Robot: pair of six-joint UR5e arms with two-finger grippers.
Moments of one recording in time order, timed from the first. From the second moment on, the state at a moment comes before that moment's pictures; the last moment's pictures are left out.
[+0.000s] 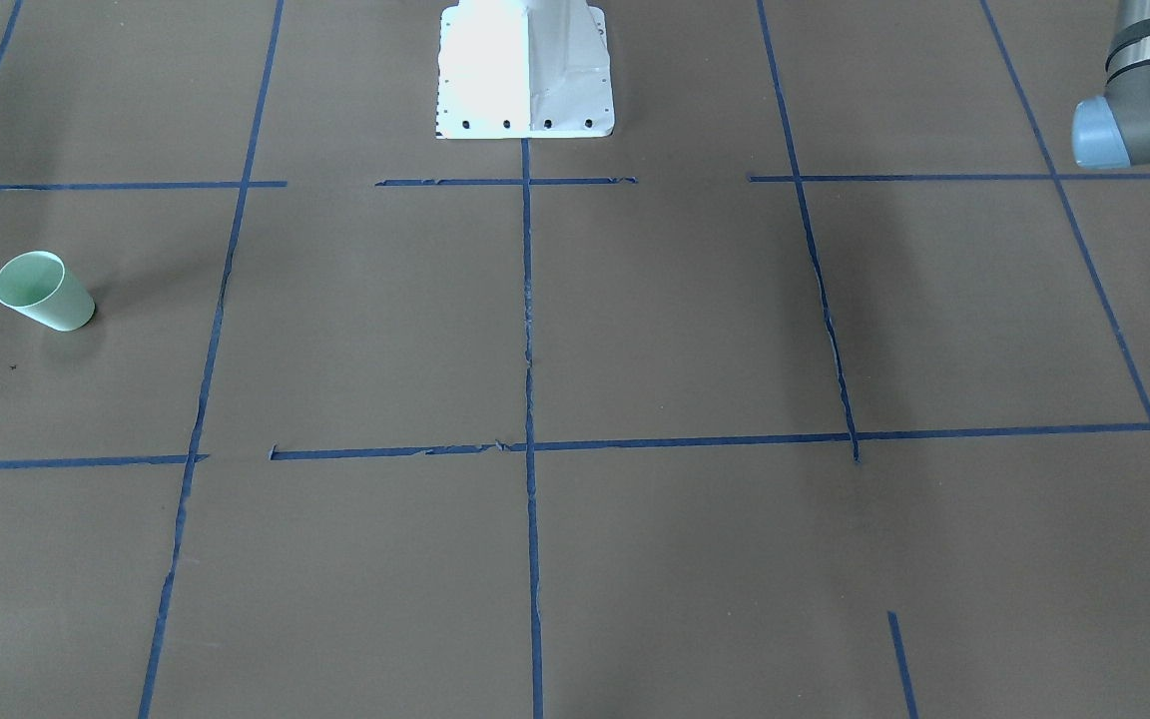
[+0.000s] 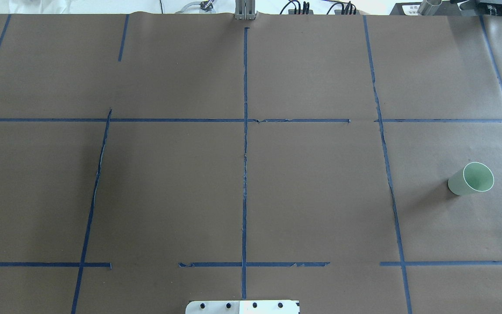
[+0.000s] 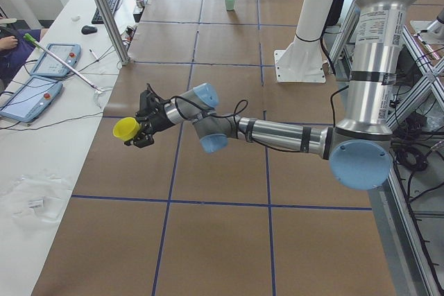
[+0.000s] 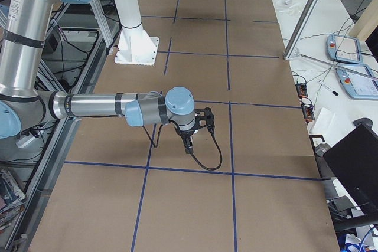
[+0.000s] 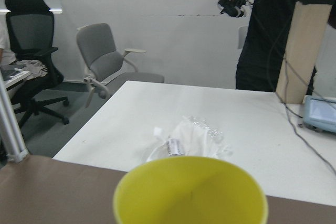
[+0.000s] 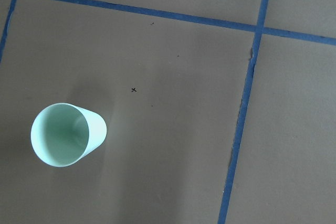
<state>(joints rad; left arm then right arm) -1.17 -1.69 -1.59 -2.60 -1.42 -0.95 1.50 -1.85 1.93 -1.44 2.44 -0.03</state>
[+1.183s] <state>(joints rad) -0.54 -2.19 -1.52 -2.45 -0.71 -0.91 1.23 -1.33 1.94 -1.65 2.48 0.47</state>
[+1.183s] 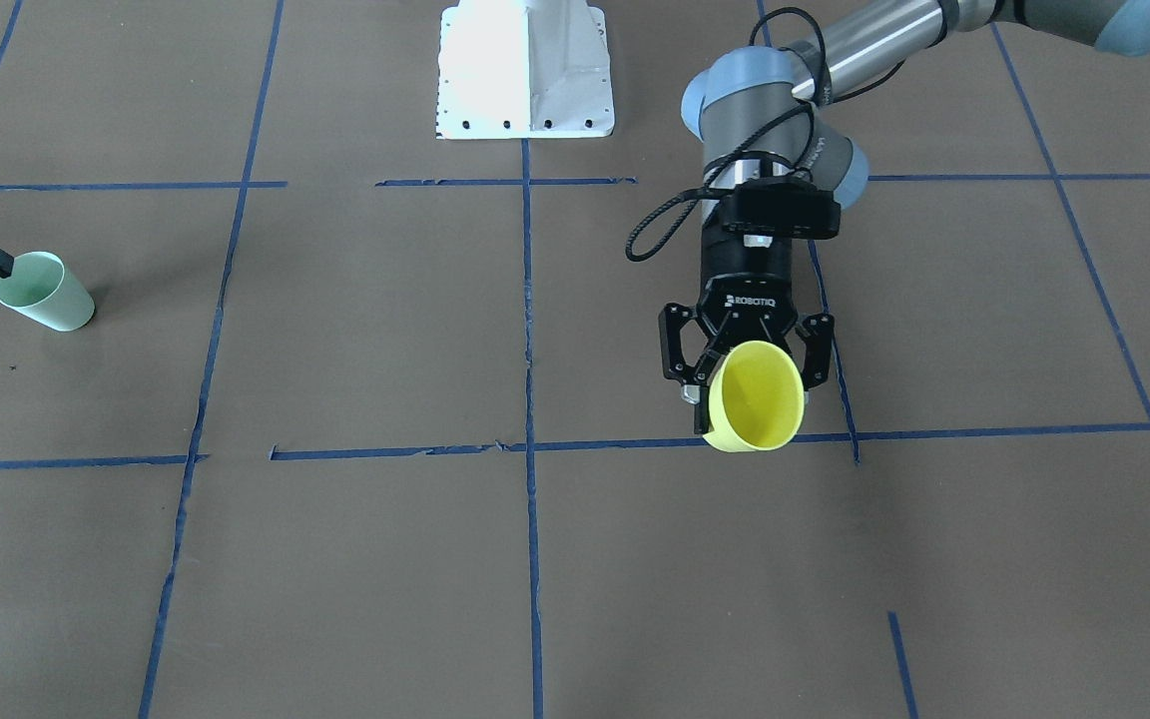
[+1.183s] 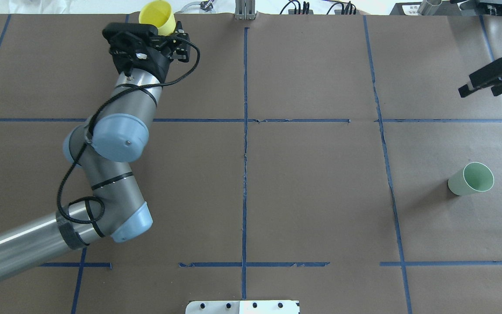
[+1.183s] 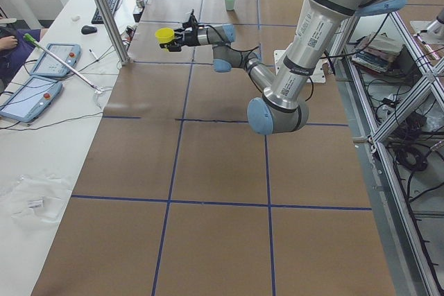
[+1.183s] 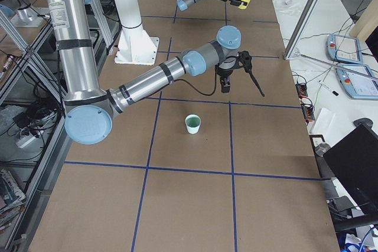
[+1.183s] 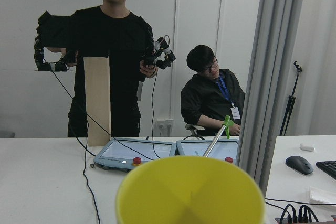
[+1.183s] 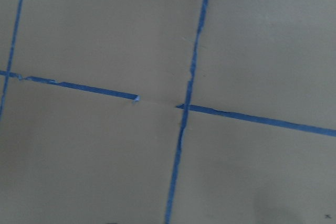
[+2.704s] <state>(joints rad) -0.34 -2.42 -1.29 -2.28 -0.48 -1.07 0.94 -0.35 1.23 -1.93 2.36 0.86</state>
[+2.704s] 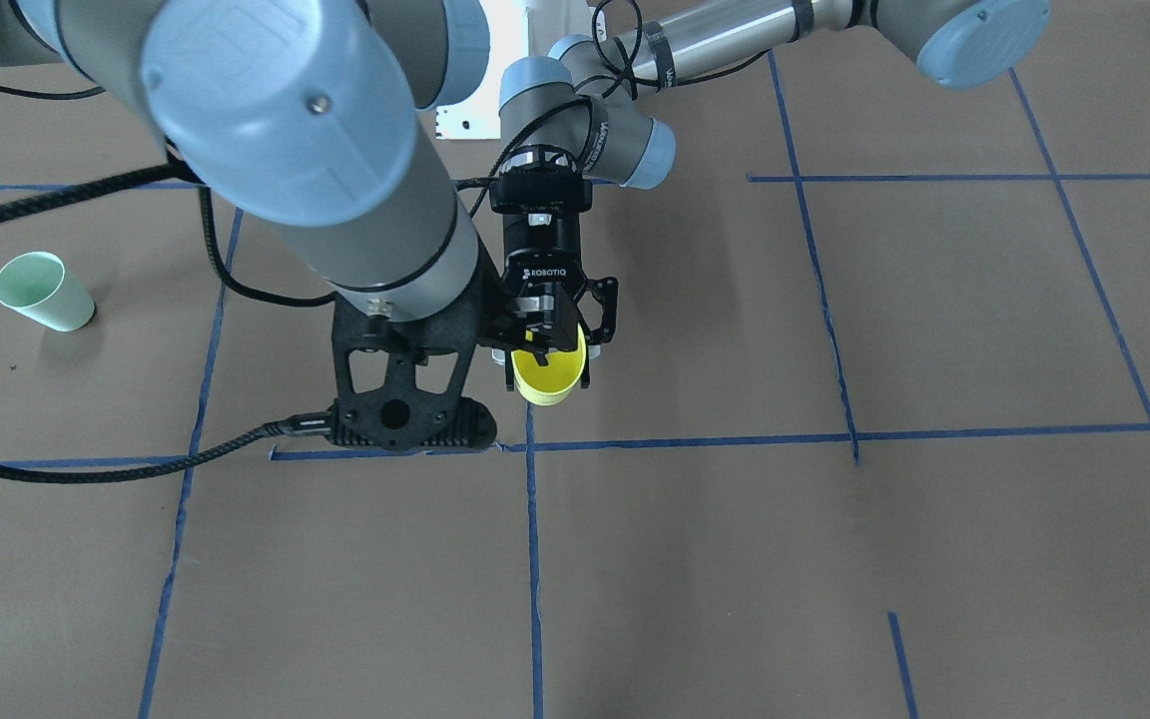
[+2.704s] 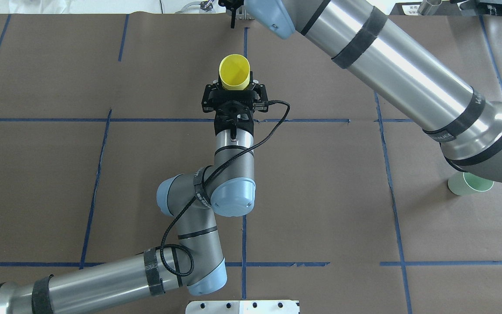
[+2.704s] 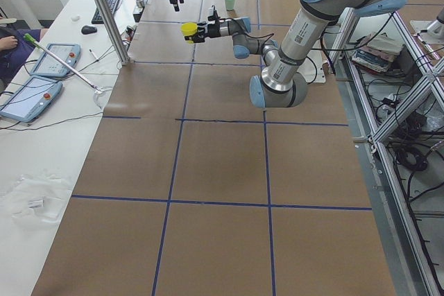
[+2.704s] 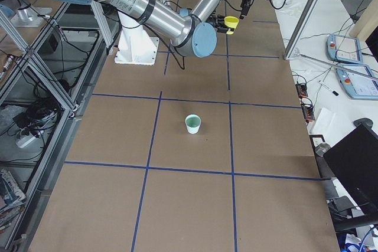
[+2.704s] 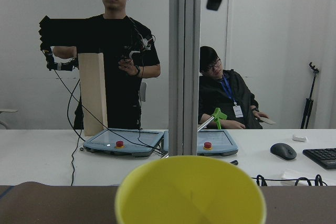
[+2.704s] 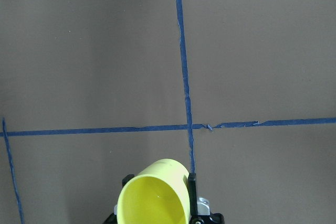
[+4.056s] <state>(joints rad) -0.34 -2.42 -1.30 -2.28 -0.48 -1.07 0.81 -0.33 1.16 -2.04 2.19 0.72</state>
